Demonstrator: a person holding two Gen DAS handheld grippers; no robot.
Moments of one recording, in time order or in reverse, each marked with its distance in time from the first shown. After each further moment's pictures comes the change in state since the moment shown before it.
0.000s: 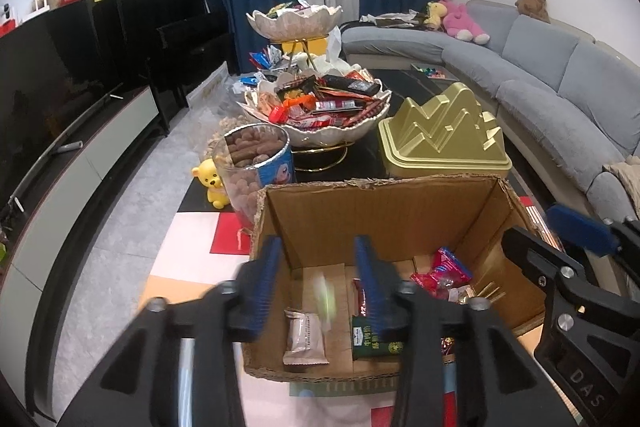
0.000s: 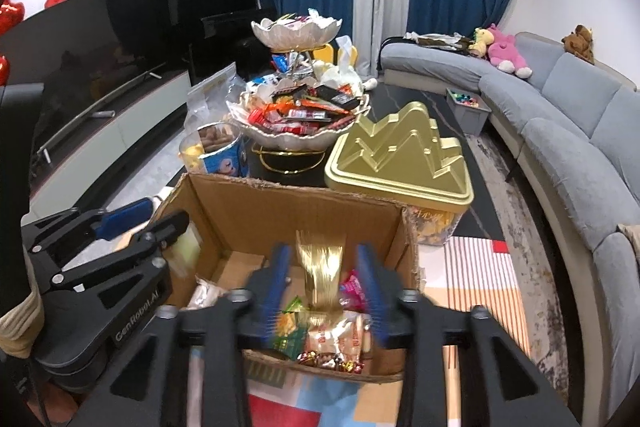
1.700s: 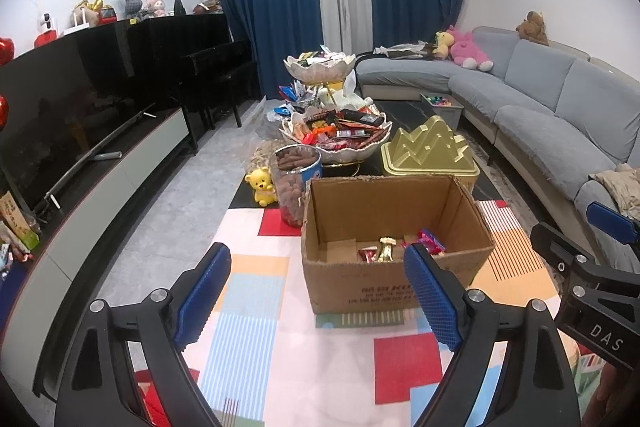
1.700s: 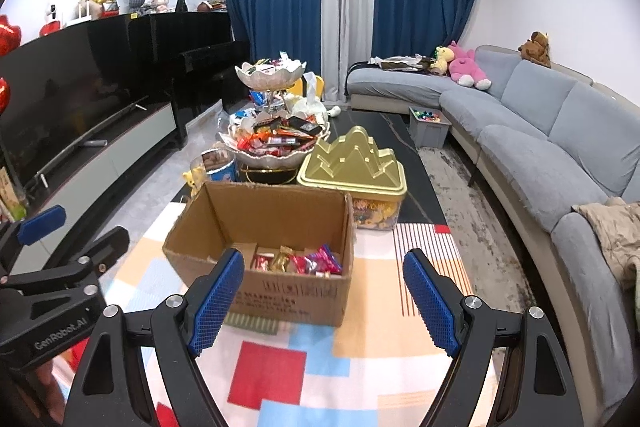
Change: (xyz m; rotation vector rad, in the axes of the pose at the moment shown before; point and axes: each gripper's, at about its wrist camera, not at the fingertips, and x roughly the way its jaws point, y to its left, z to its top) left arm -0.154 0.008 -0.045 -0.014 -0.103 0.058; right arm -0.132 -0.013 -0.042 0.066 -0.085 -0.076
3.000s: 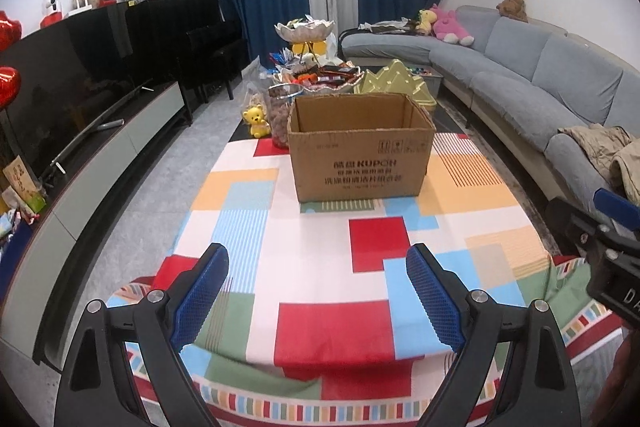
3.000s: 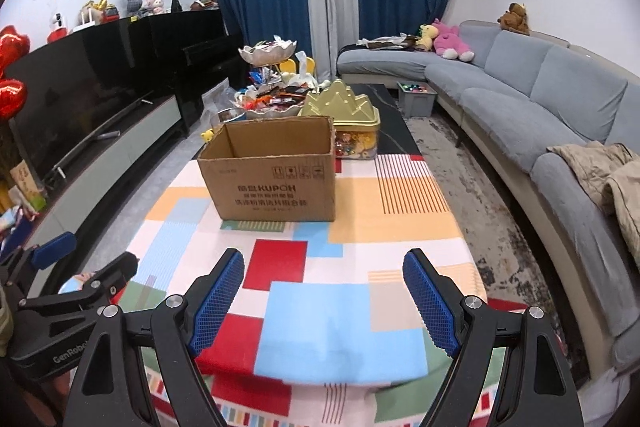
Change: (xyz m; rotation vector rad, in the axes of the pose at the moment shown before) left arm -0.111 -0.014 -0.124 0.018 0.077 -0.038; right arm -0.128 -0.017 -0.117 0.071 0.038 0.010
